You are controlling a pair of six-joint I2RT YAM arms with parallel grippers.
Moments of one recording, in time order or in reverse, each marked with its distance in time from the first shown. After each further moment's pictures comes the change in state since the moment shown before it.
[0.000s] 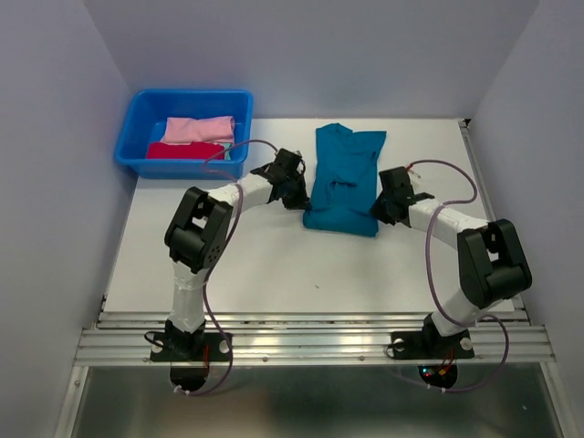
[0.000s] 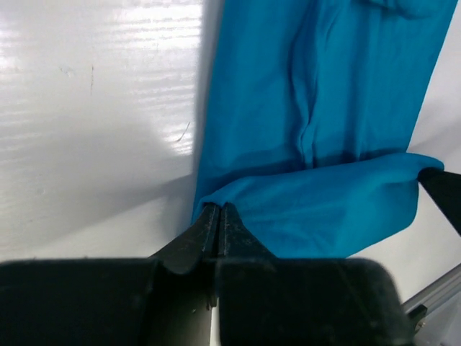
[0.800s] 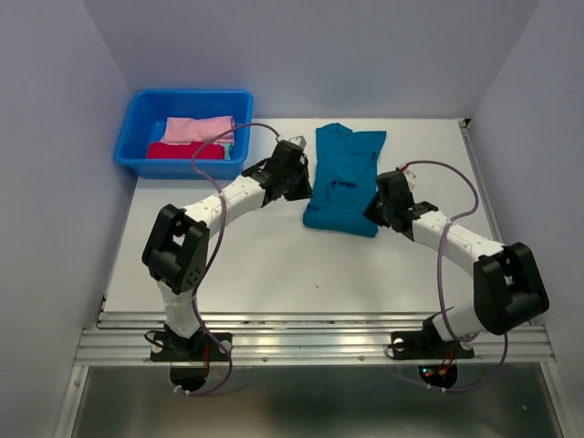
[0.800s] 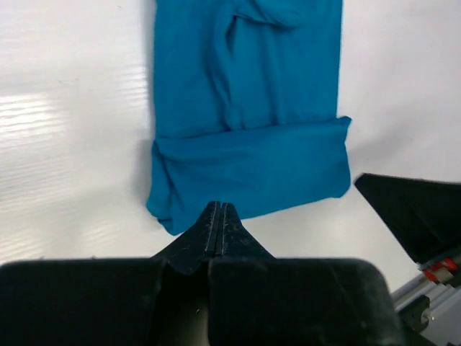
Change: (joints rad) left arm -0.058 -0.214 -0.029 -0.029 -0.121 0.060; right arm 0.094 -0.179 -0.061 0.023 -0.002 0.014
